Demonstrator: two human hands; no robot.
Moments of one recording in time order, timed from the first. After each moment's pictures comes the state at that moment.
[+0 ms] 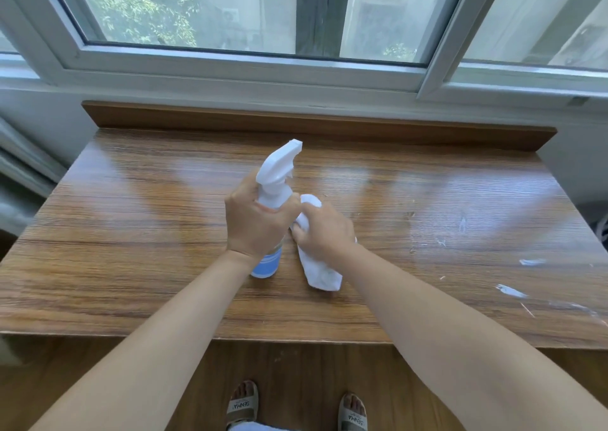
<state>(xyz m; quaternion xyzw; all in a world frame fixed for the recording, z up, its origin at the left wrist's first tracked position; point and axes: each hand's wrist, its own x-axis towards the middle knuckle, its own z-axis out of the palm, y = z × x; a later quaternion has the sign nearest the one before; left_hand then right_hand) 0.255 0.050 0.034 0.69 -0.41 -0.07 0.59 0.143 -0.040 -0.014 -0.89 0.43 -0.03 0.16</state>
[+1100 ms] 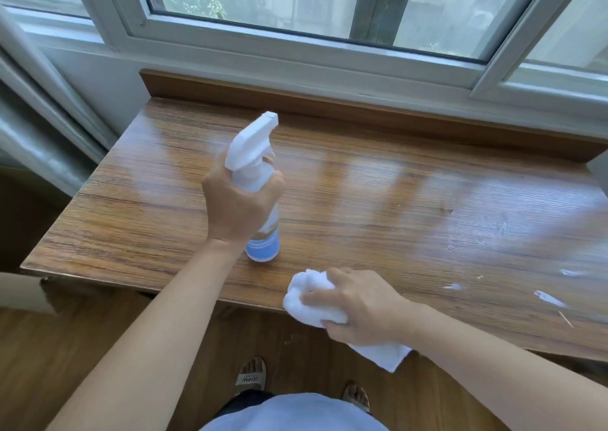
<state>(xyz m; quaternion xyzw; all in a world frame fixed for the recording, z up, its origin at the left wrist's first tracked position) 0.316 0.128 0.051 0.67 -0.35 -0.02 0.65 0.075 0.058 -0.019 -0.99 0.06 0.07 0.12</state>
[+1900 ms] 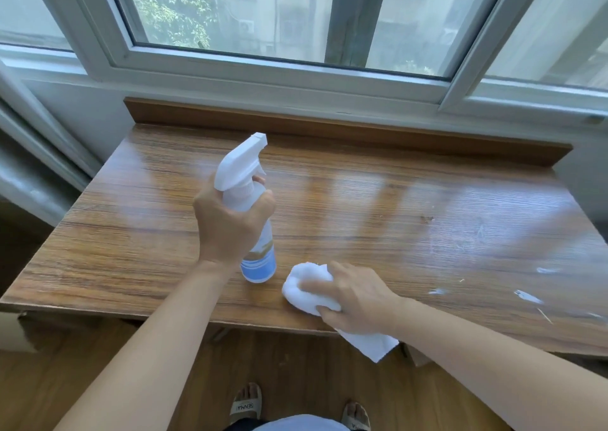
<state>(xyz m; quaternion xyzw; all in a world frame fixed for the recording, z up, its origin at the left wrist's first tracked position) 0.306 0.129 0.056 0.66 -0.36 -0.06 0.66 0.078 0.041 -0.024 -0.99 0.13 0.04 0.08</state>
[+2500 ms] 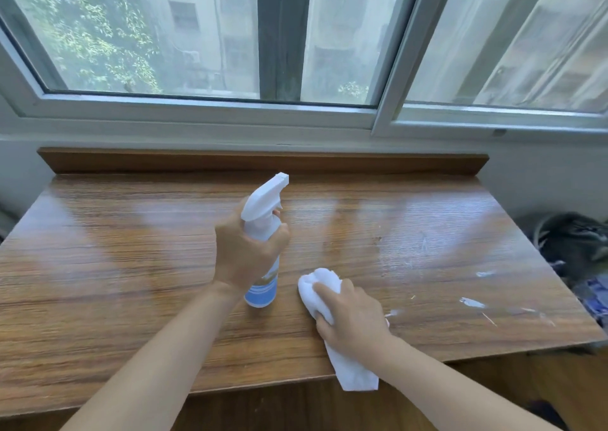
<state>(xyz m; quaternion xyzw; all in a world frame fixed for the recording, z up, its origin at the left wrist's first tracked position) 0.250 0.041 0.047 0.61 -0.47 -0.13 0.62 0.033 0.019 -0.028 -0.89 0.46 0.04 0.07</state>
